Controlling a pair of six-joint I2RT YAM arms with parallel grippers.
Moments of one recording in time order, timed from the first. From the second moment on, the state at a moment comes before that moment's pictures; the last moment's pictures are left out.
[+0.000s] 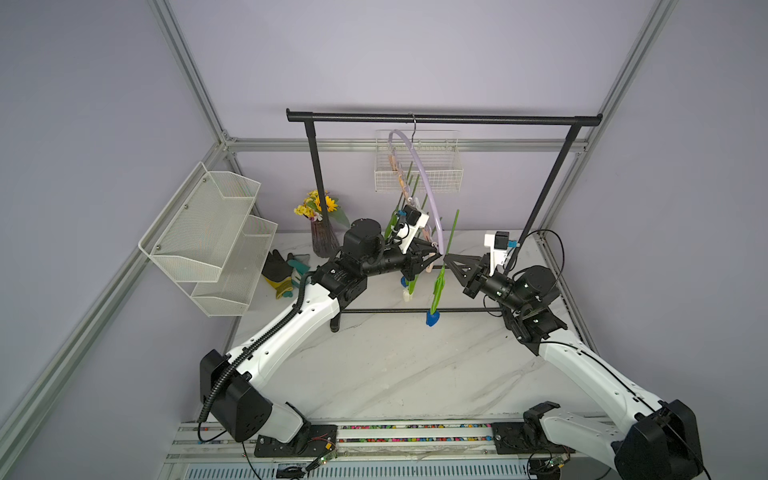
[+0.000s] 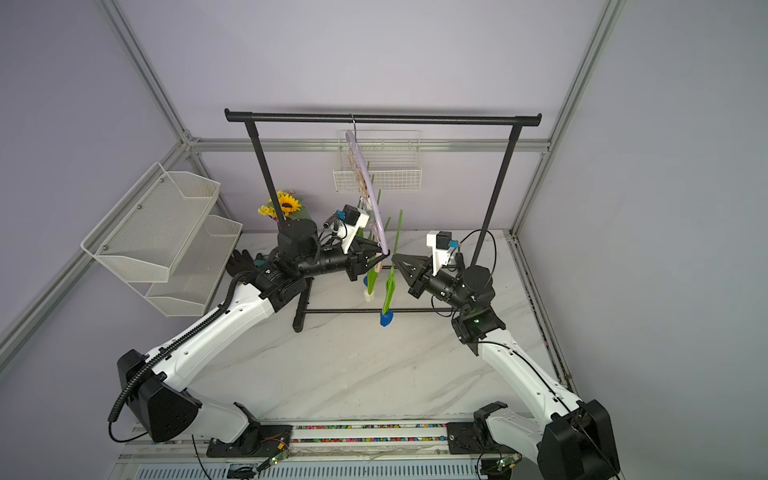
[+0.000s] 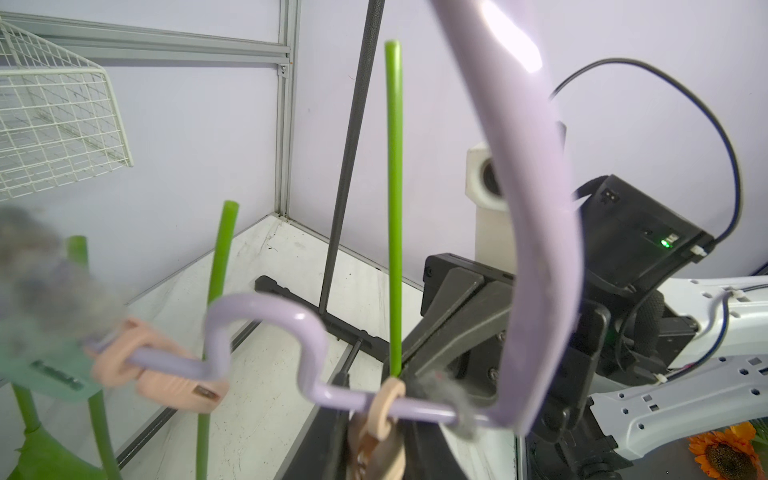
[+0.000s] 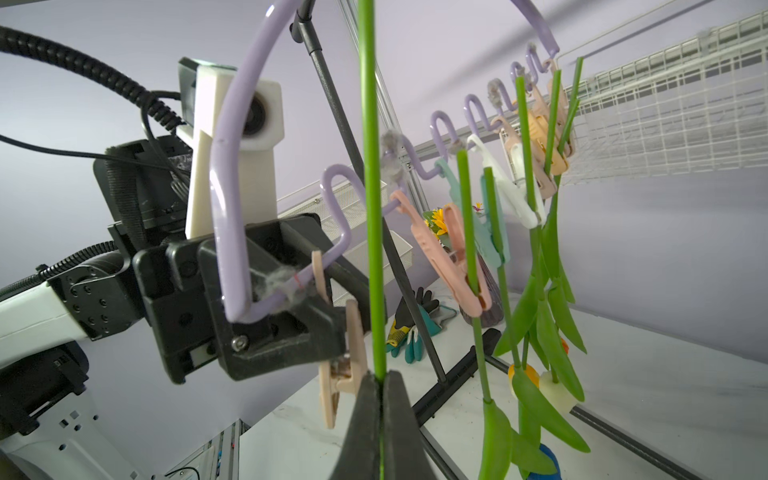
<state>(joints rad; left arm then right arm) -0.63 1.48 1.46 -0.12 0.54 -0.18 0.36 1.11 0.75 0.61 -0.60 0.55</state>
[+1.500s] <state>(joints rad) -0.65 1.51 1.46 0.01 0.45 -0.34 0.54 1.26 0.52 1.10 -0.38 0.47</state>
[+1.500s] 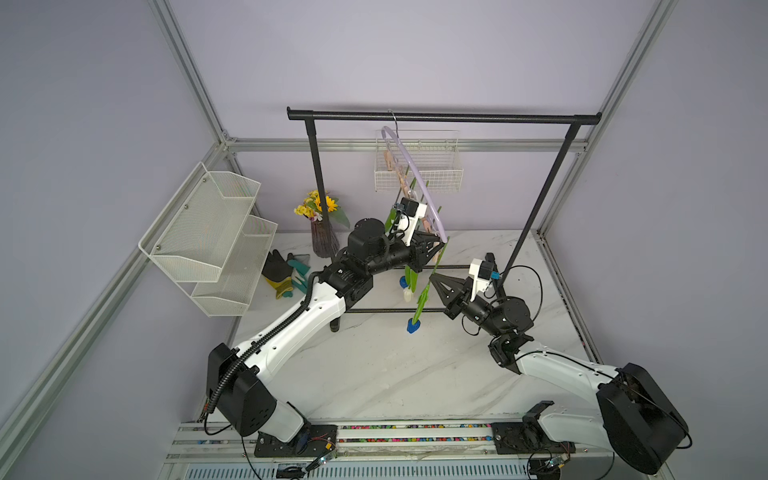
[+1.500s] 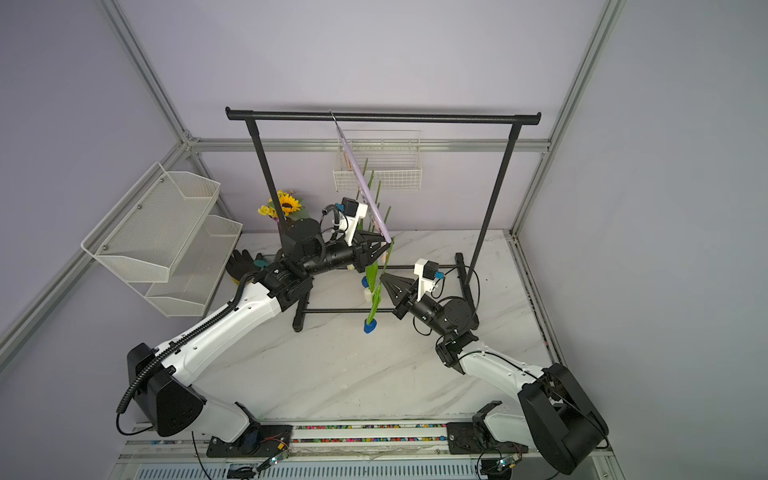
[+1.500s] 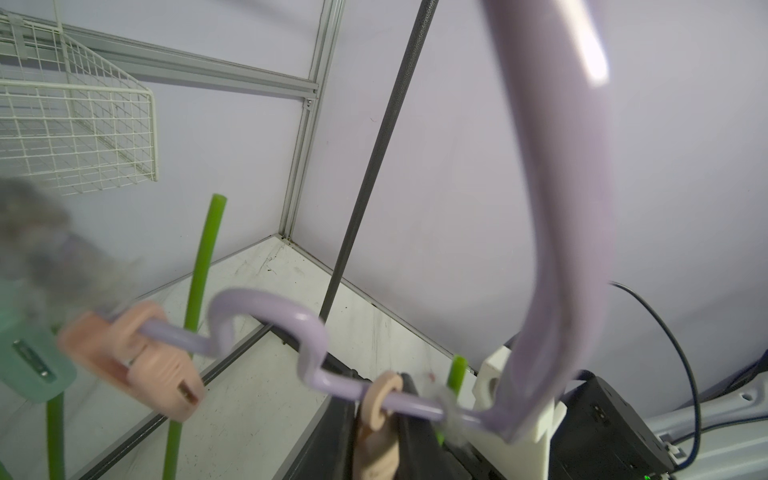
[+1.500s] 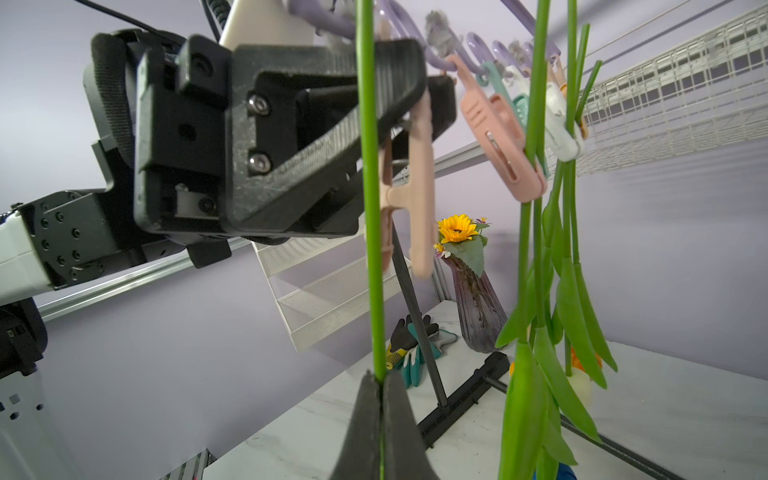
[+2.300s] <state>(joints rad) -0.65 1.51 1.46 0.03 0.43 -0.38 0.55 1.42 0.61 1.18 -0.37 0.45</state>
